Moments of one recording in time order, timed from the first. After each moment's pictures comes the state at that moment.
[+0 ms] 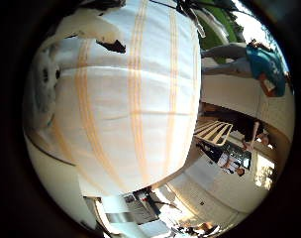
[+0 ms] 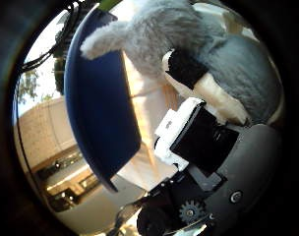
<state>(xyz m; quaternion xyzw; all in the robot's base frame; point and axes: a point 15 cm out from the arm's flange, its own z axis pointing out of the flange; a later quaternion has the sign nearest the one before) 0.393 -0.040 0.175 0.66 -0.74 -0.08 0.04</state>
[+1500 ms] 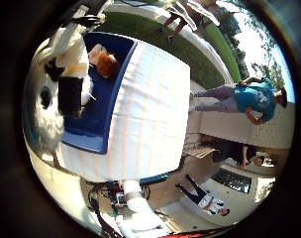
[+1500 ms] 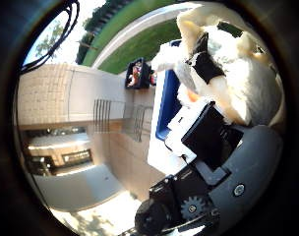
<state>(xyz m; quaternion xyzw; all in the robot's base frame) 0.431 0.162 0.353 0.76 -0.65 -0.05 -0.05</state>
